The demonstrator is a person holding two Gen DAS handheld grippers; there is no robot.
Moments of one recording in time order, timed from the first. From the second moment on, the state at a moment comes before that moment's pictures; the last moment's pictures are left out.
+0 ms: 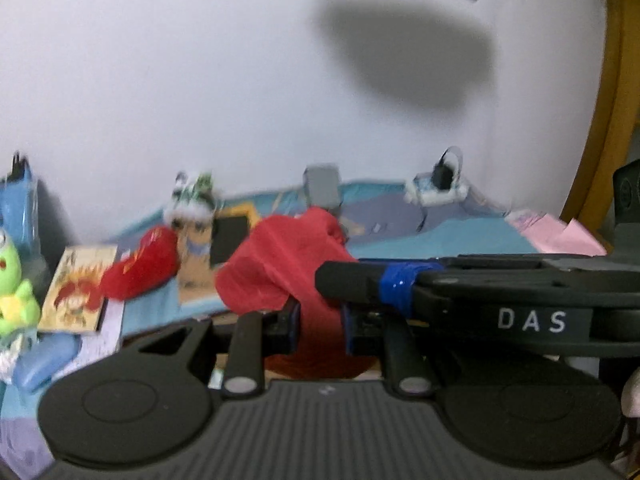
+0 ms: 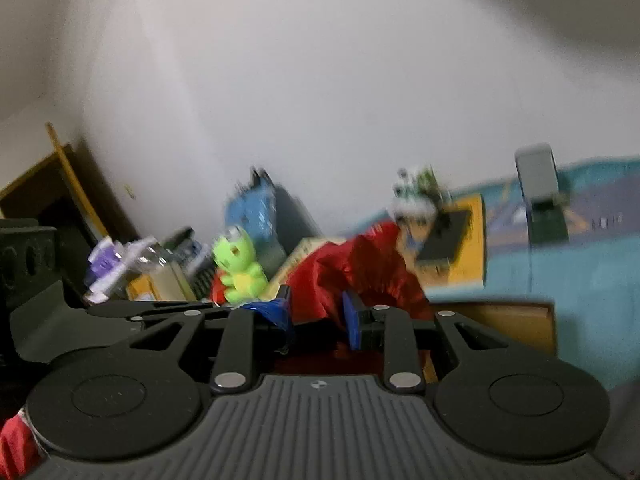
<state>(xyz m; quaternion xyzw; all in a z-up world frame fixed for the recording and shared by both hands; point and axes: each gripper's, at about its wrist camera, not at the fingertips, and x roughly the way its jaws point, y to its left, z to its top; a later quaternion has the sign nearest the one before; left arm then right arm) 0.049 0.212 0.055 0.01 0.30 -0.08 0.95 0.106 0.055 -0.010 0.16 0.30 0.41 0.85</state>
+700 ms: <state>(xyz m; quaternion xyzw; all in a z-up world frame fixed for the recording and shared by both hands) 0.101 0.242 -0.050 0.02 0.45 -0.04 0.89 0.123 0.100 -0.085 0.08 0.41 0.28 0.86</state>
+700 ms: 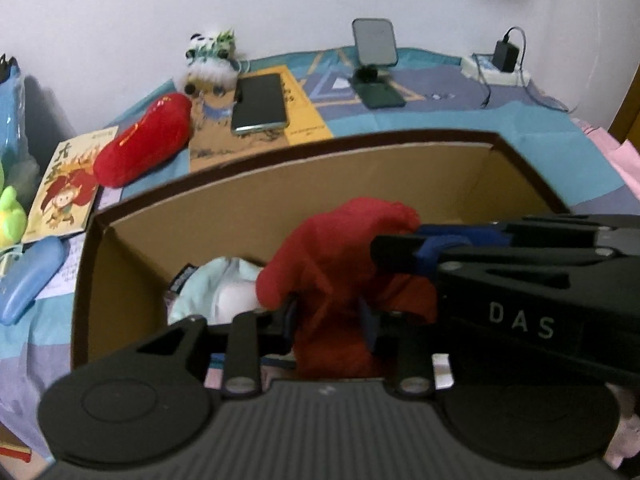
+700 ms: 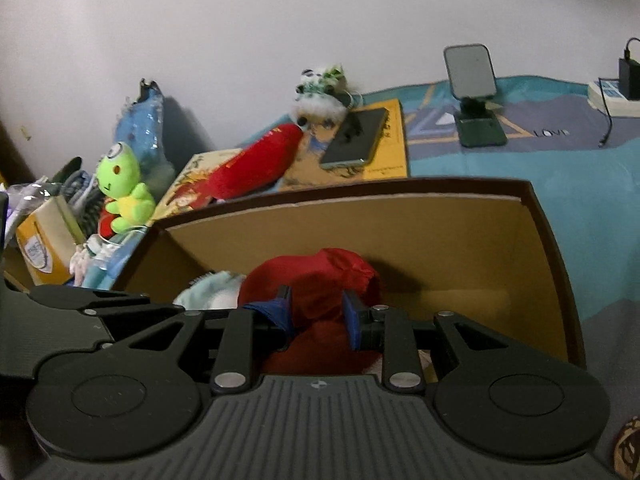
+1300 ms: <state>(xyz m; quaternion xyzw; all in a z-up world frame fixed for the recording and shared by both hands) 0.105 0.250 -0.061 -0.01 0.47 -0.02 0.88 0.131 0.097 -0.095 0.10 0.43 0.21 0.87</state>
